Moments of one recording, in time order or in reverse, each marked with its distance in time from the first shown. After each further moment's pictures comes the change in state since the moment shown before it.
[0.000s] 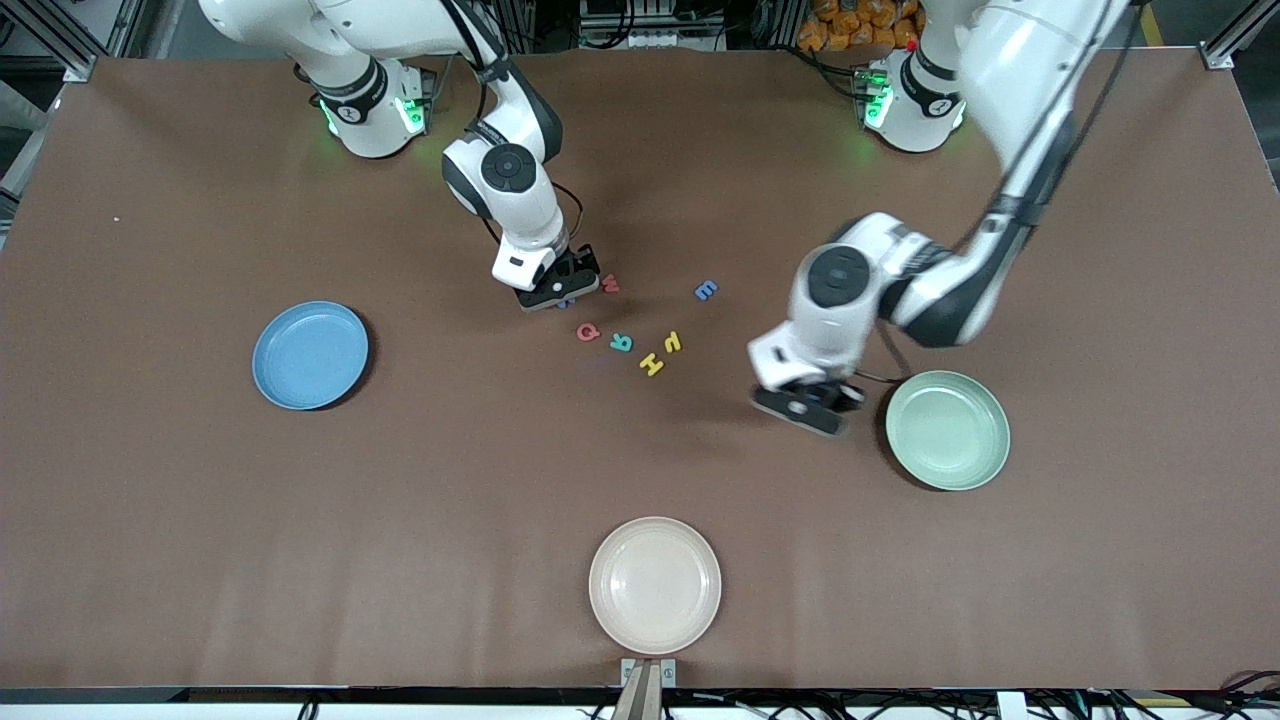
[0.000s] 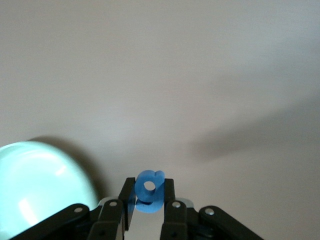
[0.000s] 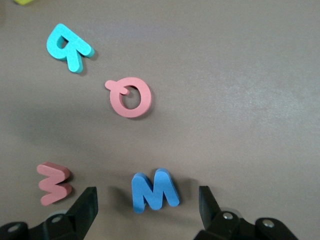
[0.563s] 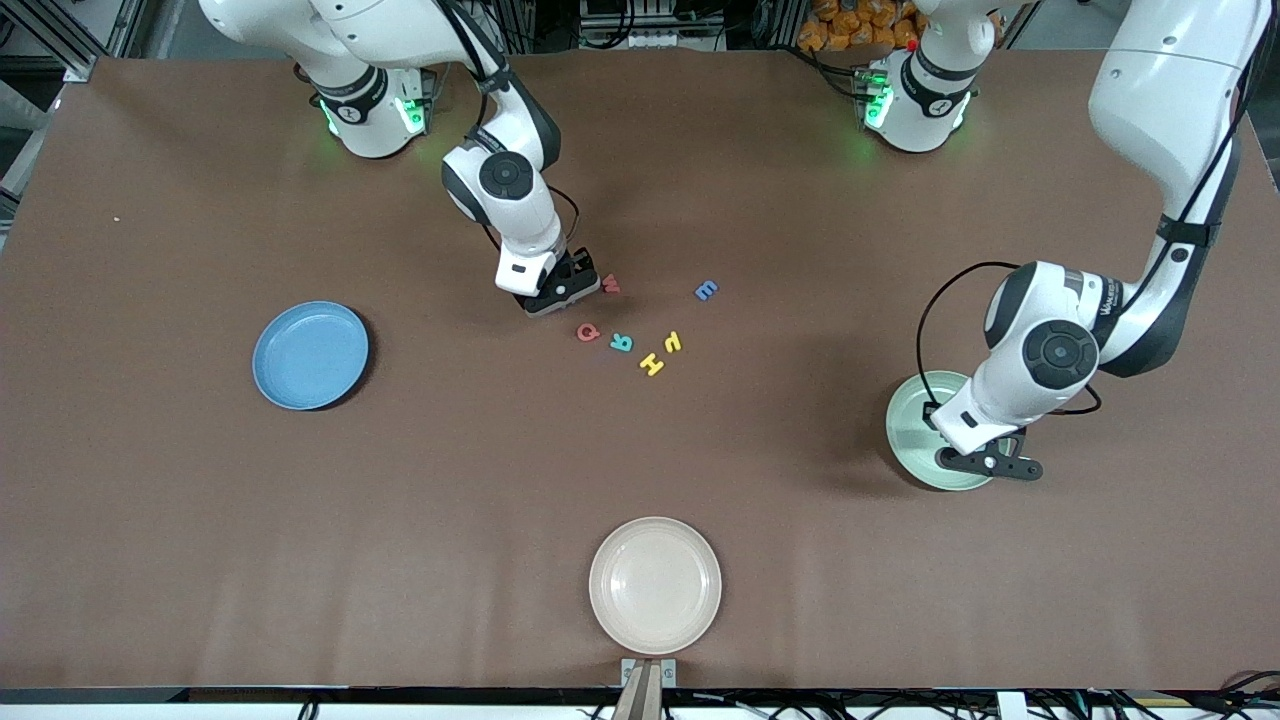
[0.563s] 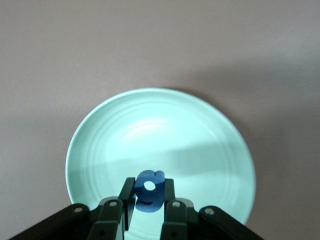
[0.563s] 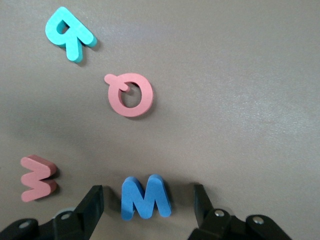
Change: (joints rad) left arm 0.253 0.059 0.022 -0.016 -0.048 0.012 0.087; right arm -0.004 0.022 -0.006 -0.003 0.000 0.023 -0.097
